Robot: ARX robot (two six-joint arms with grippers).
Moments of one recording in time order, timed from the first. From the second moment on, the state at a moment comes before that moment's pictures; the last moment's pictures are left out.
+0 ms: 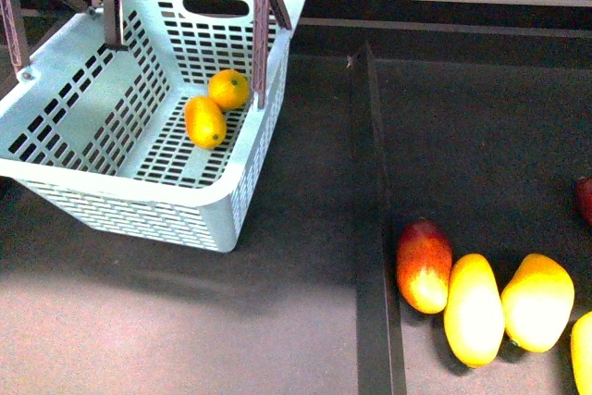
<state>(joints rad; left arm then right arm) -0.21 2.17 1.43 0.14 -0.16 -1.62 0.00 0.01 0.02 0.00 0.00 0.00</state>
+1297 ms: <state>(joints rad) -0.15 1.13 0.34 0.77 -0.15 -0.06 0.00 0.01 0.02 0.00 0.00 0.00</state>
